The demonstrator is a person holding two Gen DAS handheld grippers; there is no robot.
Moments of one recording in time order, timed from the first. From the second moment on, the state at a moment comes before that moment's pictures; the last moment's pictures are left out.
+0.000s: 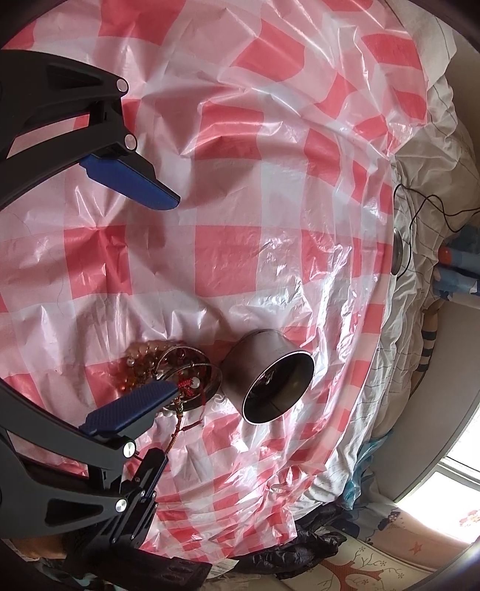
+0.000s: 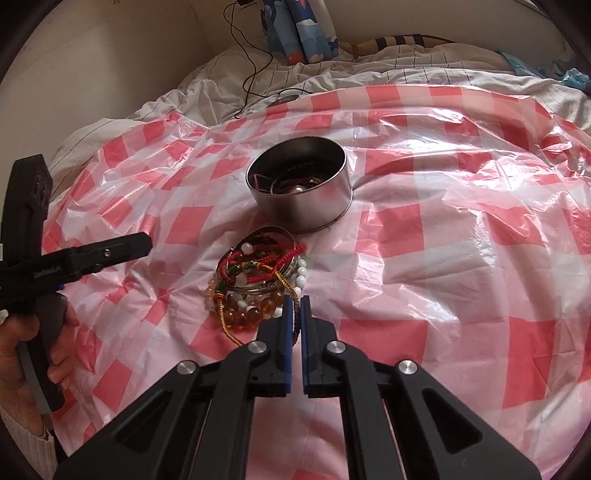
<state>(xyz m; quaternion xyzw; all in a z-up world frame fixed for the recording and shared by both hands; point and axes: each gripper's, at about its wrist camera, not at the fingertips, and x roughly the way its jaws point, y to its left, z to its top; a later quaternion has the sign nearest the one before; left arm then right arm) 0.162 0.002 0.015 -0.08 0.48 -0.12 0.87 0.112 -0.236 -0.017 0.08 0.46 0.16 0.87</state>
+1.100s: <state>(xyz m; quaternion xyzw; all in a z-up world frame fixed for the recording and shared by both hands) 0.126 -0.118 -0.018 -0.06 0.50 -0.30 0.81 0.054 -0.262 -0.045 0.04 0.54 0.15 0.83</state>
